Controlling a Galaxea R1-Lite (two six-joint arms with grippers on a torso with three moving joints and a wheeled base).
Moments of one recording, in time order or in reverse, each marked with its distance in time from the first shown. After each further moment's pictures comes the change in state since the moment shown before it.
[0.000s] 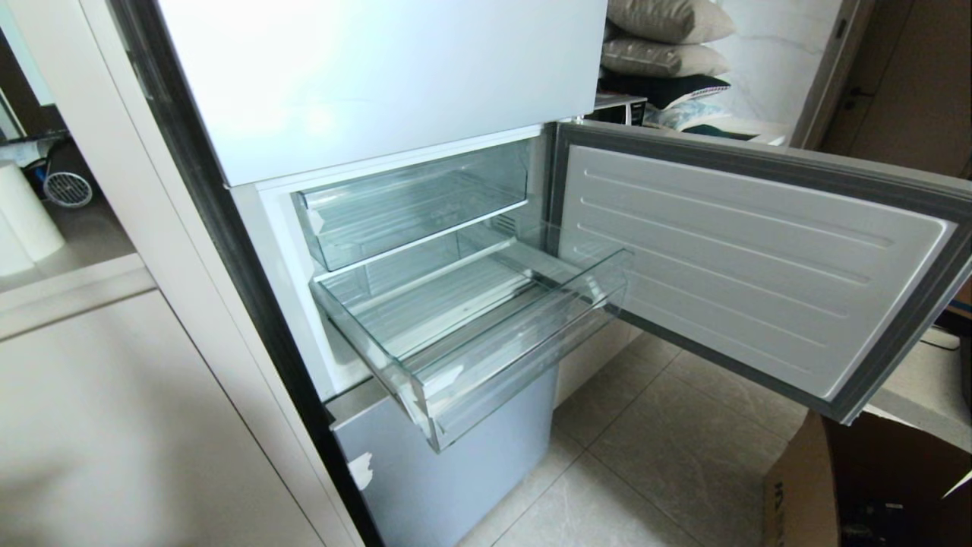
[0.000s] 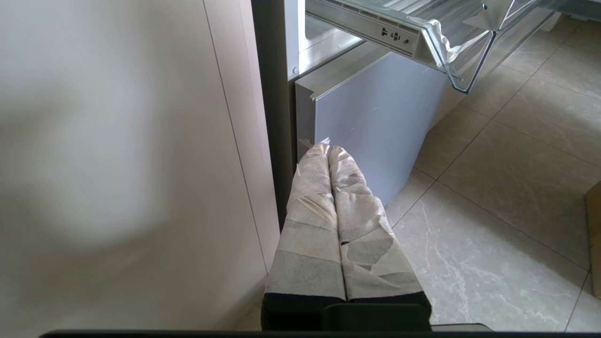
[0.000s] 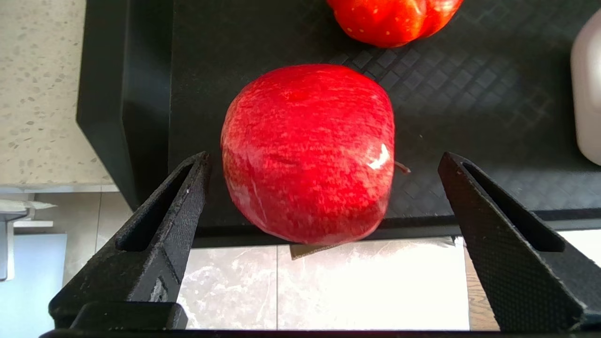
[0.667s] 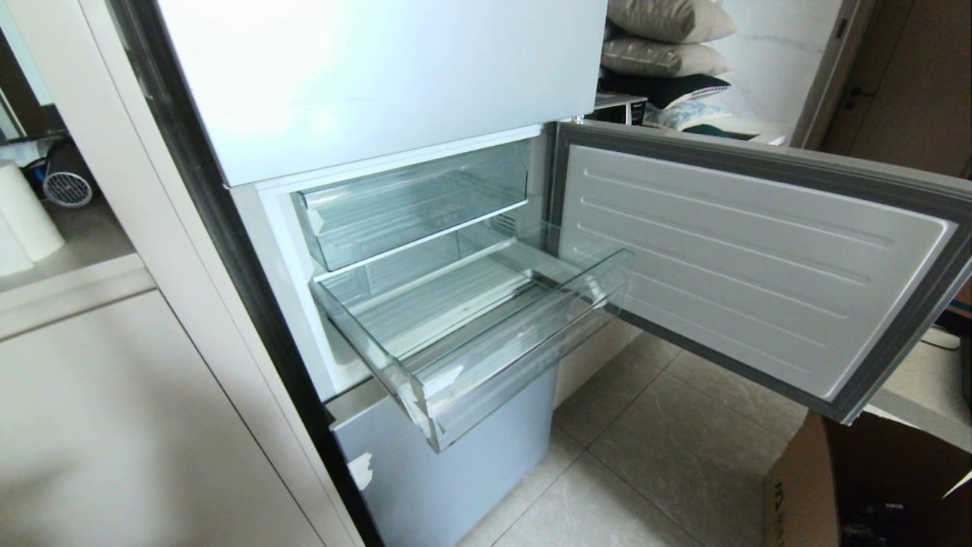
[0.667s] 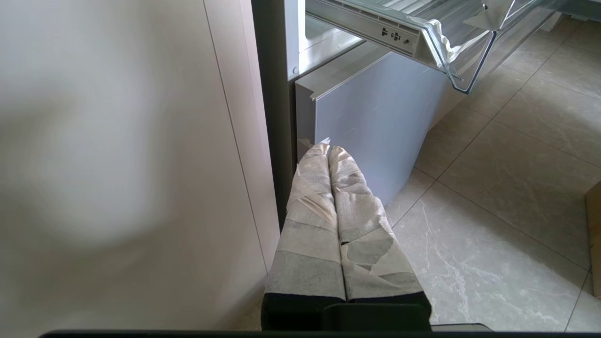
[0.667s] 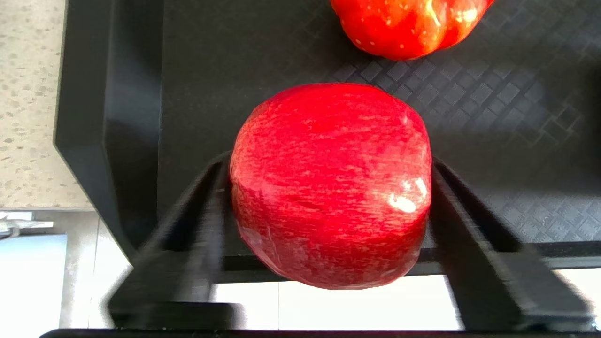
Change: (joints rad) left arm 0.000 0.000 0.000 0.000 0.000 0.000; right arm 0.005 0.070 -0.060 0.000 0.003 0.004
